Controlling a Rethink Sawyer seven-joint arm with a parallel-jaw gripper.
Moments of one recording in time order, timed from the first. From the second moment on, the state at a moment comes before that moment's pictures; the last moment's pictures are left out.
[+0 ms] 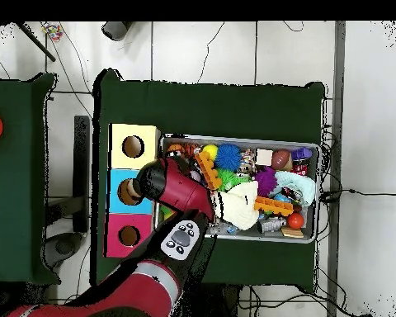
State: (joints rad) arm 0.23 -0.21 -0.44 1.53 0.63 0.18 2.51
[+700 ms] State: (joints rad) arm 0.25 -0.21 -0.45 1.53 0.63 0.18 2.51
